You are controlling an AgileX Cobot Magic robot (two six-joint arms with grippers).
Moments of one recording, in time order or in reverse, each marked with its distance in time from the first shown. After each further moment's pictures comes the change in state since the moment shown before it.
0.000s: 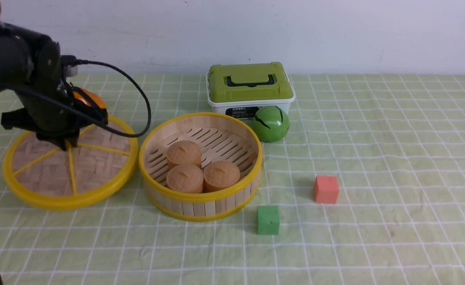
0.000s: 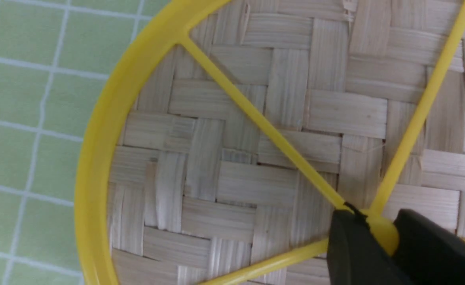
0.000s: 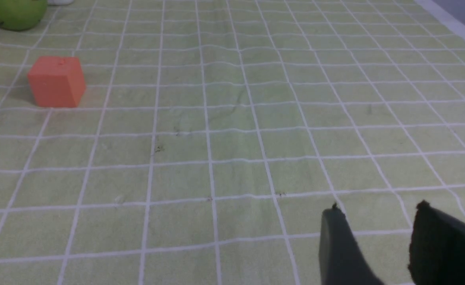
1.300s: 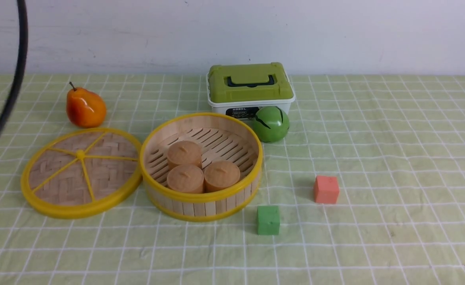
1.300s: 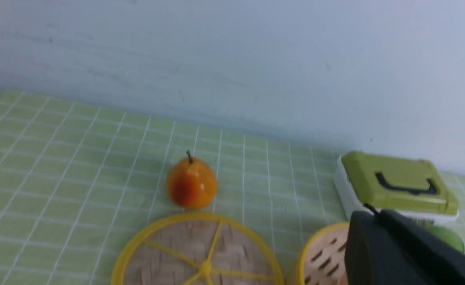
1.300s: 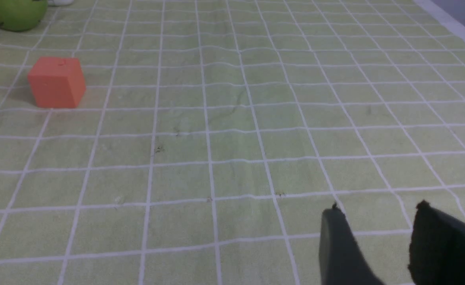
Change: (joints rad) right arm 0.000 0.000 0.000 0.000 0.000 0.000; left arm -0.001 -1.107 0.635 -0.160 -0.385 0.086
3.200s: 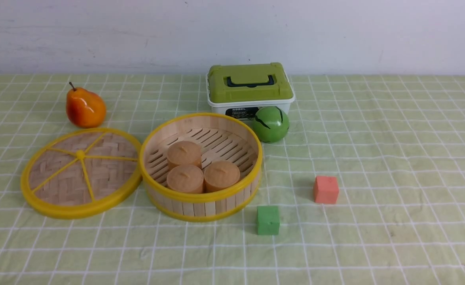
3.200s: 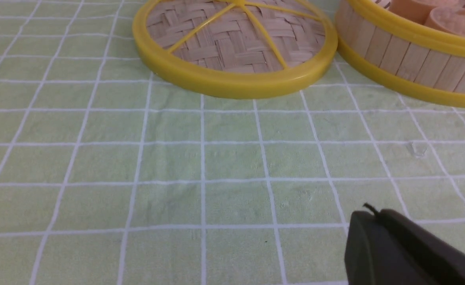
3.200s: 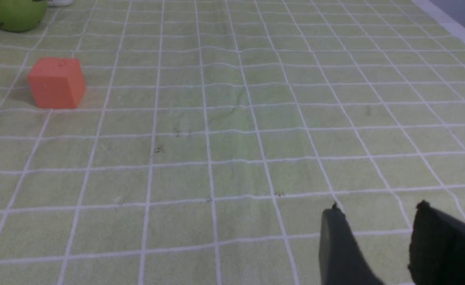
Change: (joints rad) right arm 0.000 0.000 0.000 0.000 0.000 0.000; left arm -0.007 -0.843 0.941 -0.097 -0.010 0.251
